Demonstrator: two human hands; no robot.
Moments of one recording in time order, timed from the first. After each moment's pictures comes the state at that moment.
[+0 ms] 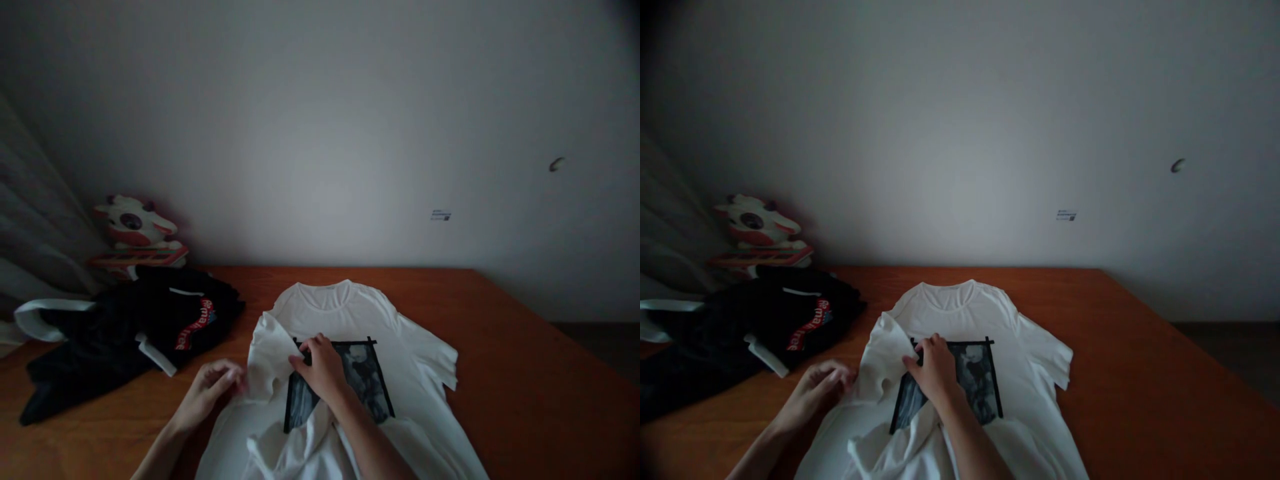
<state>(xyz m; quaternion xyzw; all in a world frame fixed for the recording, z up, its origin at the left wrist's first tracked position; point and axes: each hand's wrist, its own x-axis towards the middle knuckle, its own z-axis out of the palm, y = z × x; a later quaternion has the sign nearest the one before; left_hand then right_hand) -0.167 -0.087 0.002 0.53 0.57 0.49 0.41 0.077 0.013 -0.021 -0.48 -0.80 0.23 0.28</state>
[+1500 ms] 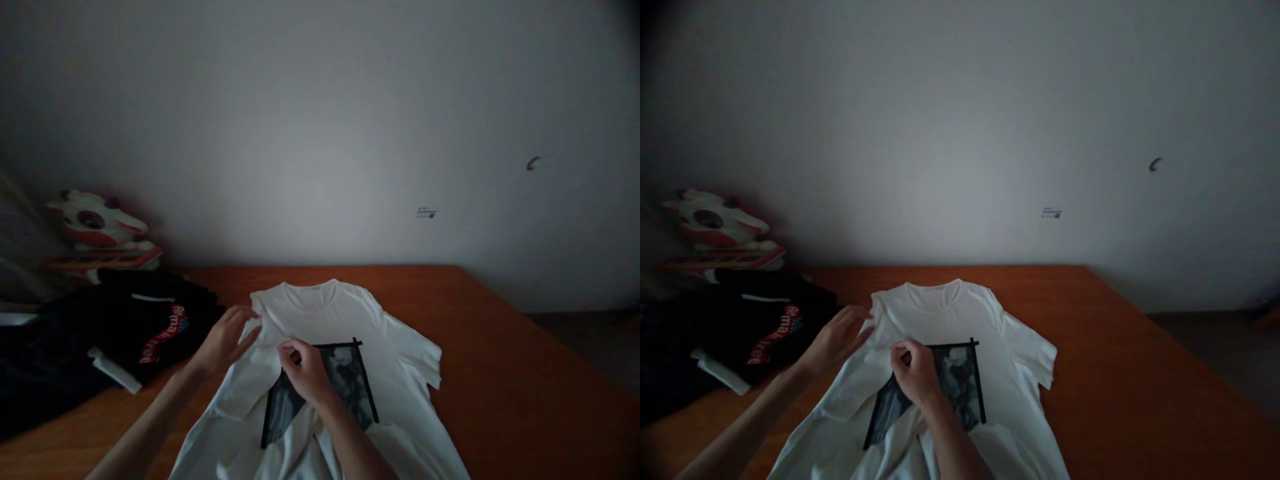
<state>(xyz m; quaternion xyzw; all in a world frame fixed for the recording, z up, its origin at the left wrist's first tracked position) -0.146 0.012 0.030 0.74 0.59 0.32 0.05 0.077 0.023 -0.024 -0.38 -0.67 0.46 0.44</state>
